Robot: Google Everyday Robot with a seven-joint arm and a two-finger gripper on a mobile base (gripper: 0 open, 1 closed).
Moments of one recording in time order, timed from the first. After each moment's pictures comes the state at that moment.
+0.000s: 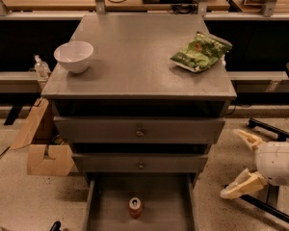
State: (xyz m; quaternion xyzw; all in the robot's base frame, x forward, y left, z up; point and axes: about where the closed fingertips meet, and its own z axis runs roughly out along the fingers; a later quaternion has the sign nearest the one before) arm 0.429 -0.235 0.733 -0.50 0.74 0.18 0.41
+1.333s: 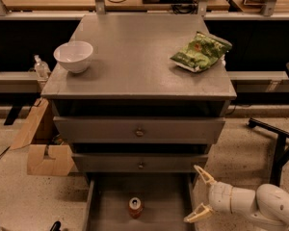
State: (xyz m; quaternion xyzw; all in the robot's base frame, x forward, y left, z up) arm 0.448 -0.173 0.488 -0.53 0.66 0.23 0.48
